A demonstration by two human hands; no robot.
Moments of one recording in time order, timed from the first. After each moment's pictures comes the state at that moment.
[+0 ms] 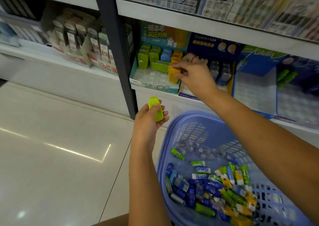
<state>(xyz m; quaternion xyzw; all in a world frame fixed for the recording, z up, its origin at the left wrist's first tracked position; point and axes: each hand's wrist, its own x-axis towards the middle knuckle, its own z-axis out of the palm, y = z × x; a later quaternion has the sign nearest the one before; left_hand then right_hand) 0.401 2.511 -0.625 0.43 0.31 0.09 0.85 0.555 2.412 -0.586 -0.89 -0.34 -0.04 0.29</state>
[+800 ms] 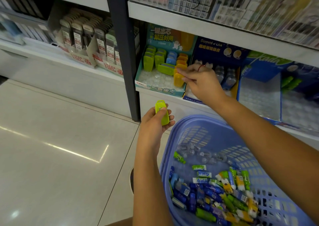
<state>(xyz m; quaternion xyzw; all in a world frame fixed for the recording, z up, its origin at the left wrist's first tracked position) 0.398 2.510 -0.621 0.43 0.30 0.07 0.85 0.554 2.406 -0.591 -0.88 -0.38 -0.07 0.27</state>
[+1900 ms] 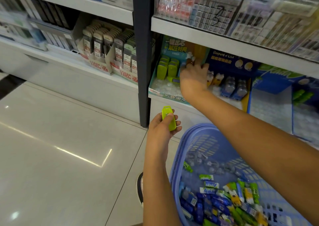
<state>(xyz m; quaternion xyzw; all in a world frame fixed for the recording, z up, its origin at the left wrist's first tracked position) 0.390 2.521 -0.613 0.41 0.29 0.09 0.86 0.562 2.494 -0.583 -0.96 -0.24 -0.12 -0.10</state>
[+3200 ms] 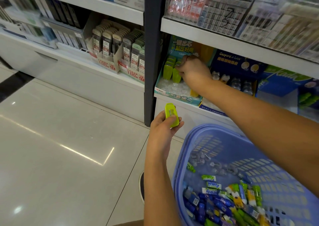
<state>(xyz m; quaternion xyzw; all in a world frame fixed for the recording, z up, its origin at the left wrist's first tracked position) 0.383 2.529 -0.615 0.40 0.27 0.10 0.87 0.590 2.509 -0.569 -0.95 -0.30 -0.04 0.09</state>
